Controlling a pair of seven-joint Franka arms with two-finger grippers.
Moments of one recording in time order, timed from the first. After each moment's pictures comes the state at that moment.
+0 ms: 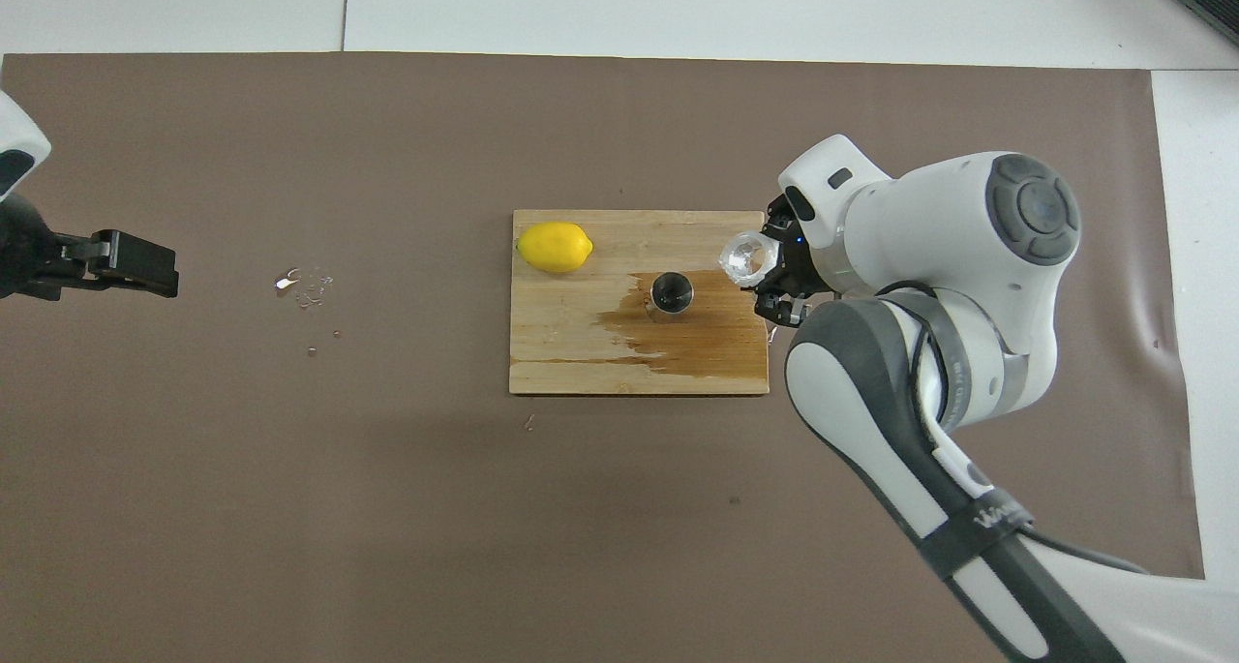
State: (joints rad) left arm 0.03 -0.02 -0.13 -1.59 0.01 1.56 -0.06; right arm 0.15 0.19 0.11 -1.88 0.35 2.26 -1.39
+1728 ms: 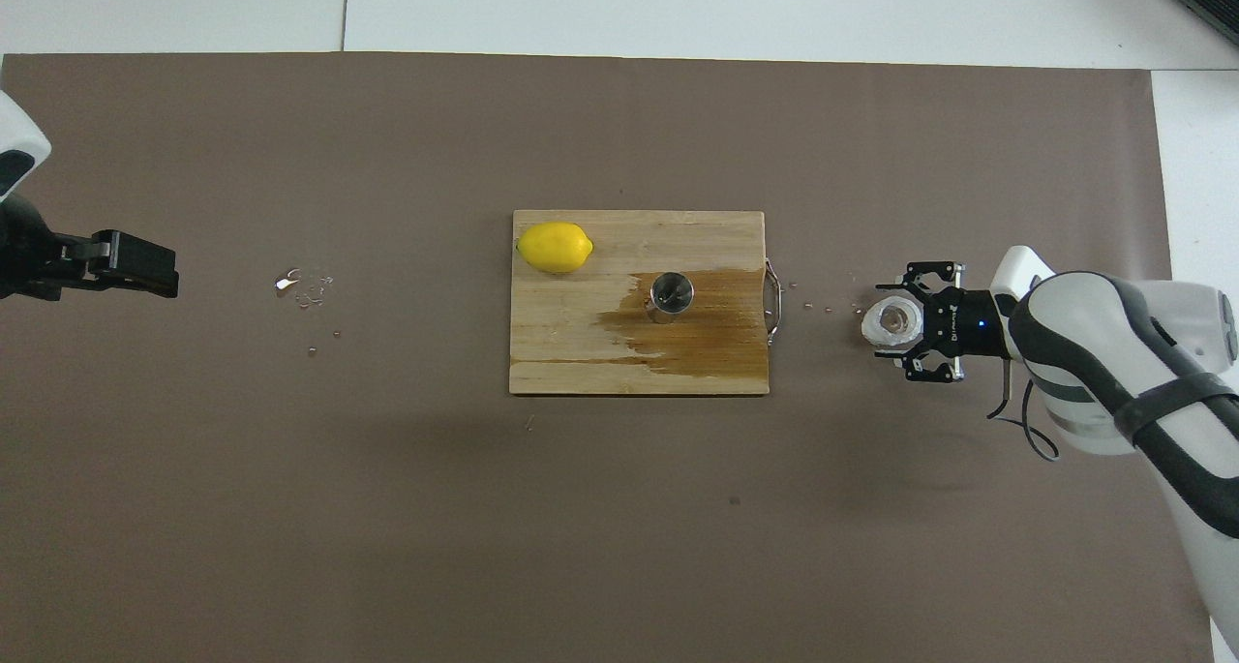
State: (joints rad) left arm 0.03 -0.02 -0.13 -1.59 0.01 1.56 -0.06; right arm -0.17 0.17 0.12 -2.19 0.77 2.33 -2.13
